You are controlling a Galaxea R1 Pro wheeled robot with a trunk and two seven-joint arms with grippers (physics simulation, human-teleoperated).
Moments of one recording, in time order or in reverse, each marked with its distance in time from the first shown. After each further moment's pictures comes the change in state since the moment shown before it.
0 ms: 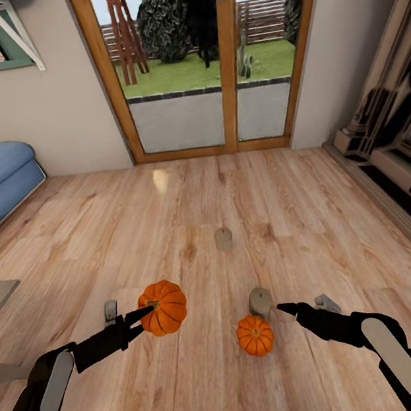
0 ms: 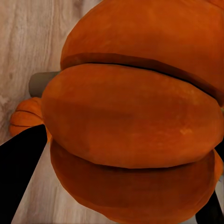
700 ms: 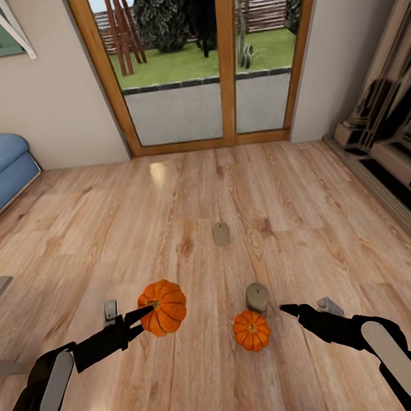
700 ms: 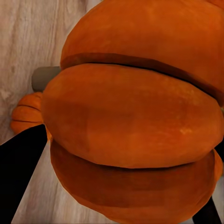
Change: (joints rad) left arm 0.000 0.000 0.002 -0.001 -0.001 0.000 -0.004; right arm 0.000 -0.005 0.000 0.047 0.001 -0.053 0.009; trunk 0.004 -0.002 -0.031
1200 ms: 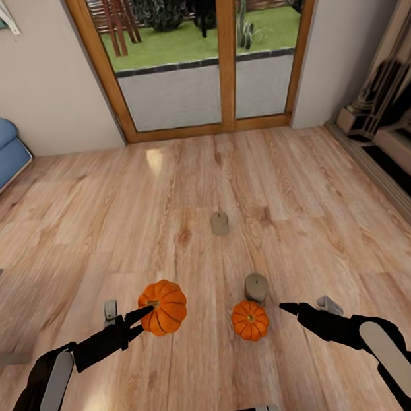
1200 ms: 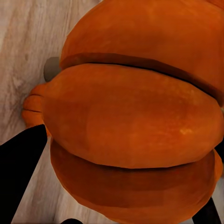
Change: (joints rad) left arm 0.000 0.000 -0.001 0.000 -0.001 0.000 -0.001; right arm 0.000 0.006 0.005 -0.001 0.014 -0.030 0.004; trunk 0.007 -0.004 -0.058
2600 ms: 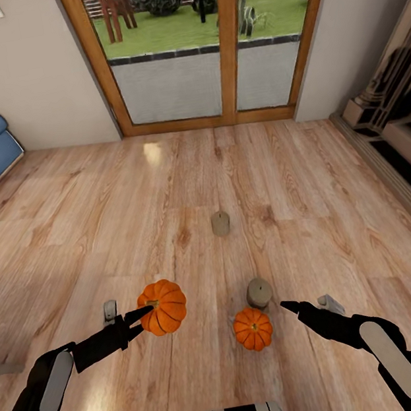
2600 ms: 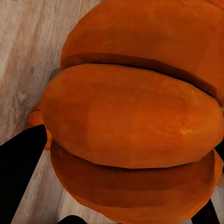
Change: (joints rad) left arm 0.000 0.000 0.004 0.000 0.002 0.001 -0.002; right arm 0.000 -0.006 0.007 0.000 0.006 -0.035 0.002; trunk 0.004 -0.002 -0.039
